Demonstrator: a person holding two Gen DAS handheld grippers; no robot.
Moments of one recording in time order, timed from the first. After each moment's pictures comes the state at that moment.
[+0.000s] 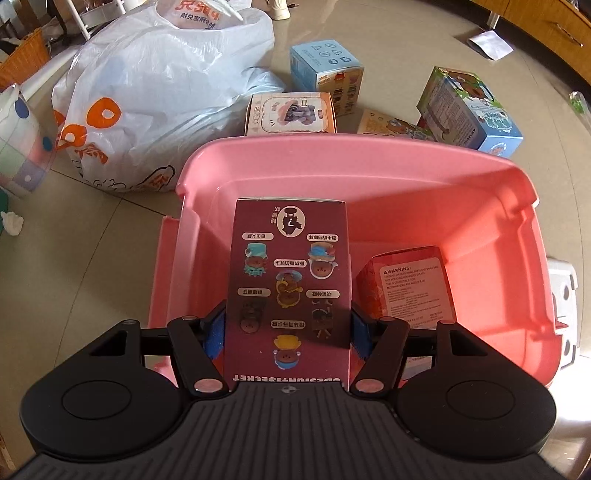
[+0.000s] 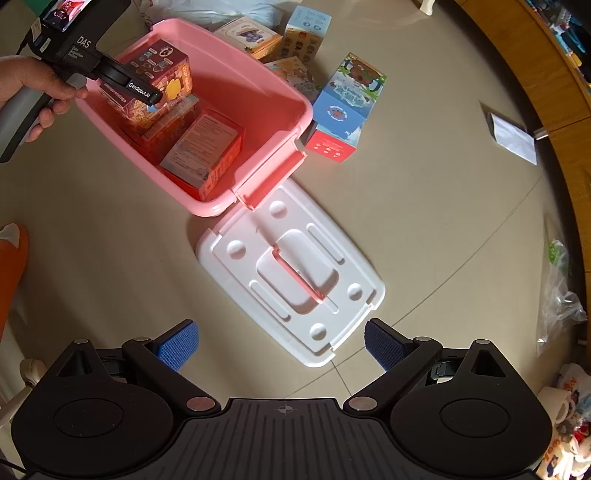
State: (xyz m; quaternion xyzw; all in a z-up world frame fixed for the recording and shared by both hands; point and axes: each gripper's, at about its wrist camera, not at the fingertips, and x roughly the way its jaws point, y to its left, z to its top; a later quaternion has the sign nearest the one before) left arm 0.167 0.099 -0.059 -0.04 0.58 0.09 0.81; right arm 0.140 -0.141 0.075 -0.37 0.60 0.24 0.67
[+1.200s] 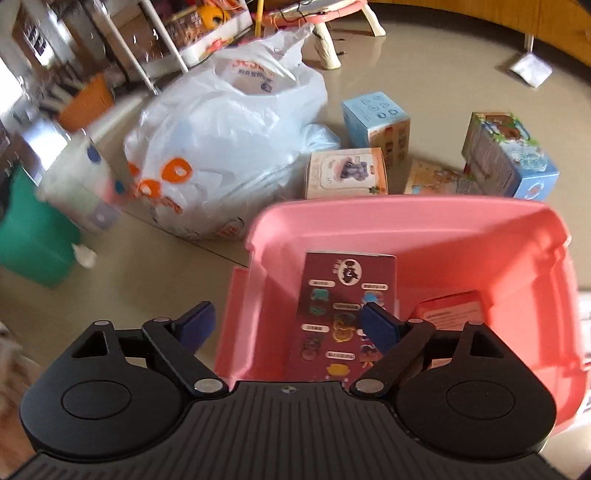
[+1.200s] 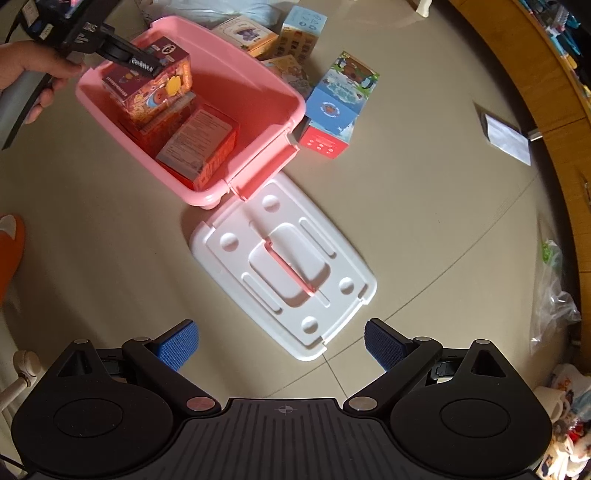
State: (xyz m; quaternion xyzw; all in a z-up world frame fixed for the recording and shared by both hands) left arm 0.173 0.091 -0.025 0.01 0.53 0.19 0.83; right arm 0.135 -0.151 0.080 -0.38 0.59 0.23 0.67
